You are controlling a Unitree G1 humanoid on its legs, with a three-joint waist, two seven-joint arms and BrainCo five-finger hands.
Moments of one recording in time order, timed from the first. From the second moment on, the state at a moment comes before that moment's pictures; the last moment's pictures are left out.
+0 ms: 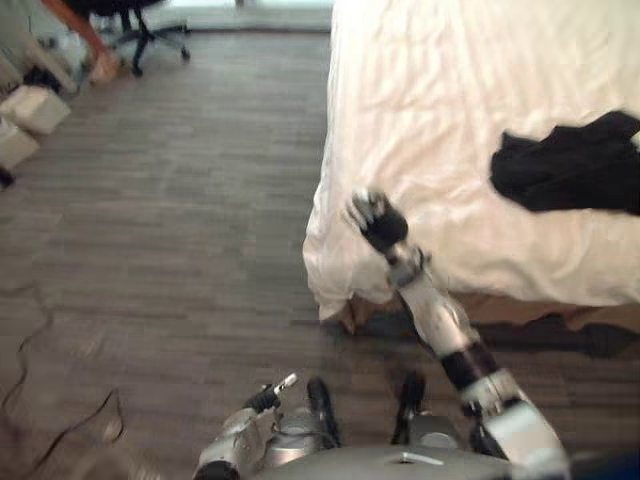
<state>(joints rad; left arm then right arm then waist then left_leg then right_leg) -0.02 0.10 0.01 0.87 -0.49 0.17 0.00 -0.66 0.00 0.27 0.36 1.01 -0.10 0.31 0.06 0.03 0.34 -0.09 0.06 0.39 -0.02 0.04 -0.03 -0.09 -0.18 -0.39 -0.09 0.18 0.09</state>
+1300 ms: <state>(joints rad) -0.46 0.05 0.14 0.85 -0.53 0.22 0.04 -0.13 -0.08 -0.38 0.58 1.20 -0.27 0.37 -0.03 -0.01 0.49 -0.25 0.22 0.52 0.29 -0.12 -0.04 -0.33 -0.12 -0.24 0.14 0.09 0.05</state>
